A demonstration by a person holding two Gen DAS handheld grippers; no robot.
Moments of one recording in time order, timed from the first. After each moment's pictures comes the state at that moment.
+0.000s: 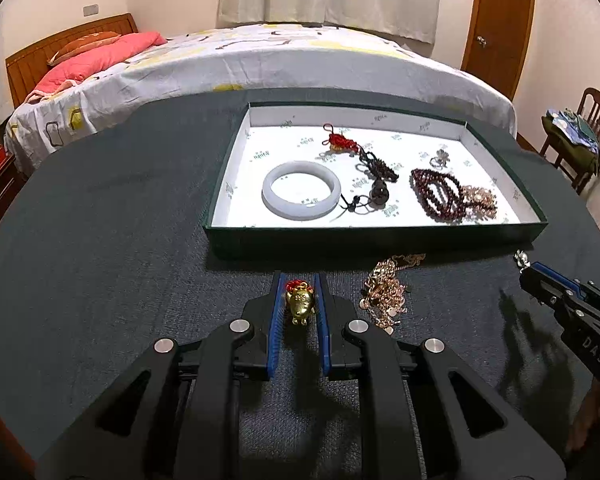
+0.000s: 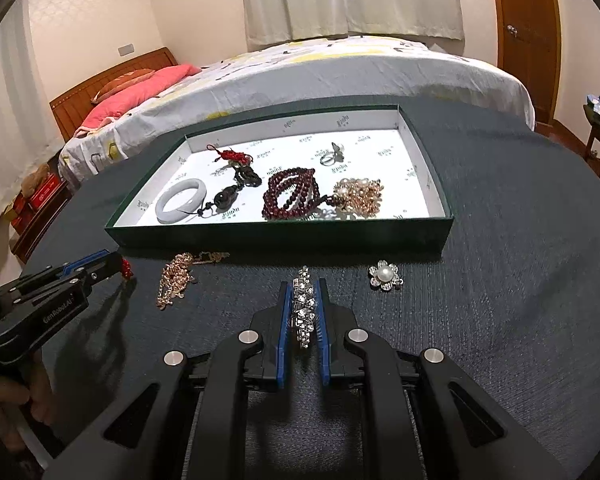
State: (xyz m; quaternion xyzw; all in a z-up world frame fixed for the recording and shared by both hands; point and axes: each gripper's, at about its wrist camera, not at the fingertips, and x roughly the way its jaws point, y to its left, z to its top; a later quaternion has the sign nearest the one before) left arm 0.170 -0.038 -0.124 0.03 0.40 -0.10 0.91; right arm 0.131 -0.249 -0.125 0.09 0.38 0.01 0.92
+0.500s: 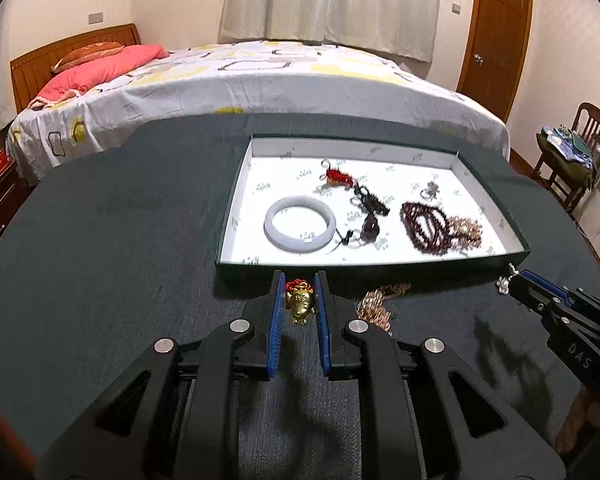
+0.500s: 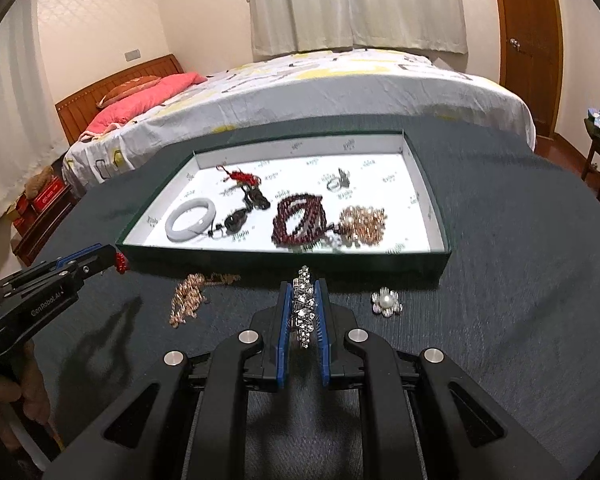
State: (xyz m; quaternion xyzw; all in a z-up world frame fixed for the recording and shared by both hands) left arm 0.169 -0.033 -0.096 0.01 0.37 -0.11 0.92; right arm 0.136 -0.247 -0.104 0.08 0.36 0.02 0.93
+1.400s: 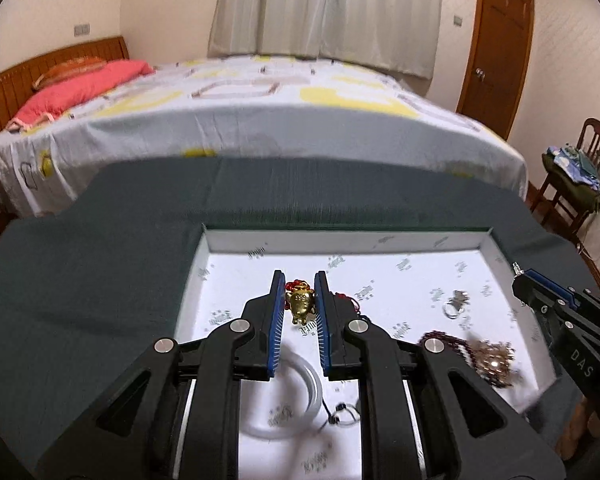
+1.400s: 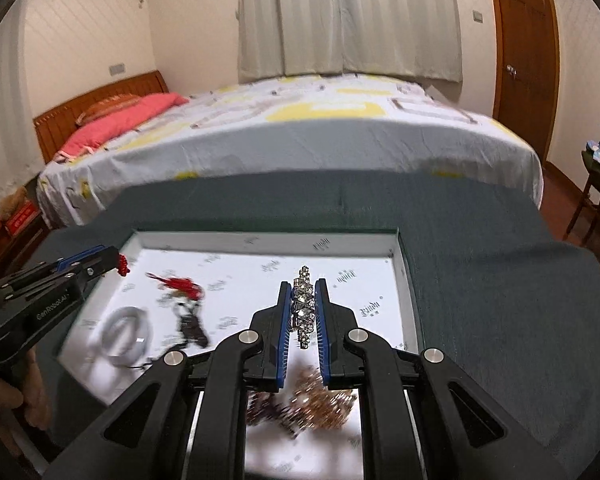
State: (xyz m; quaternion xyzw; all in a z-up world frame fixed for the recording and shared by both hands) left arm 0.314 -0.082 -0.096 0.01 0.36 -0.12 0.93; right arm 0.271 -0.285 -0.098 0.05 0.34 -0.02 0.94
